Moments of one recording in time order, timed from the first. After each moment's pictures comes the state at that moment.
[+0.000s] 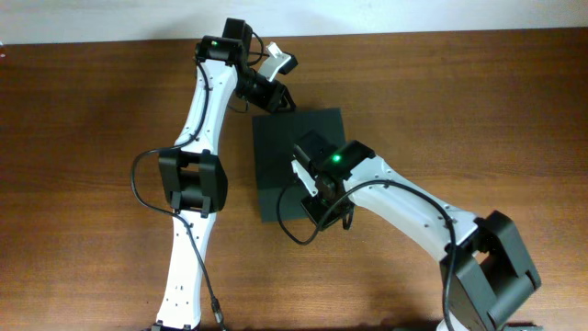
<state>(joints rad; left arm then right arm) -0.21 2.79 2.79 -1.38 0.69 0.45 0.67 1.81 1.32 -1.03 -0.12 0.08</state>
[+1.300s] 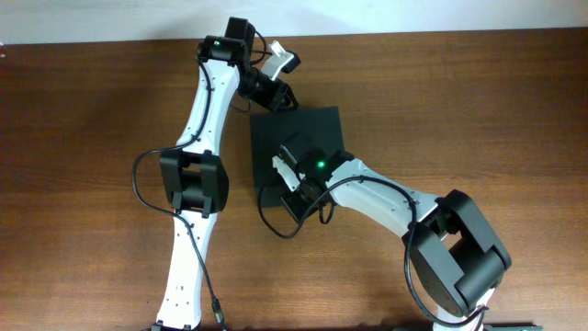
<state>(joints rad) -0.21 2.79 2.79 -1.37 0.70 0.45 0.68 1.95 1.28 -0.65 -0.20 0.07</state>
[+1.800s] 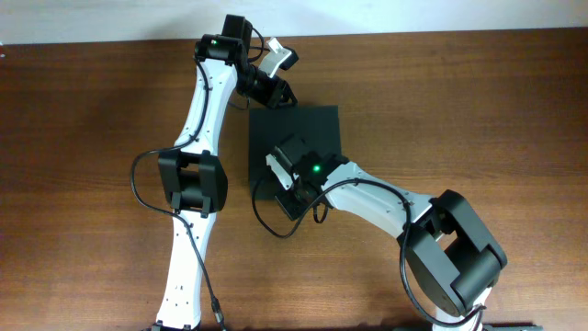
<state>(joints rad) -0.21 2.79 2.81 -1.36 0.71 0.45 0.70 1.96 1.28 -0.58 -0.14 0.07</state>
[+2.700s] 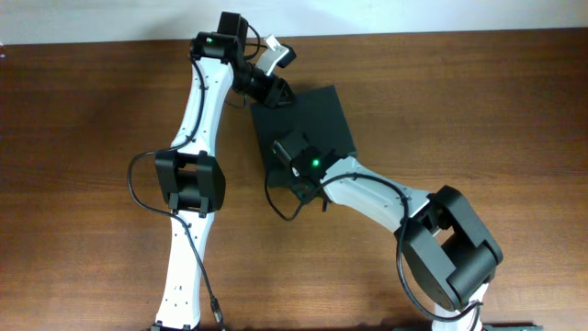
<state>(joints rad) -0.19 2.78 2.82 -1.38 0.73 0.48 0.69 1.98 1.33 -0.61 0.23 0.02</state>
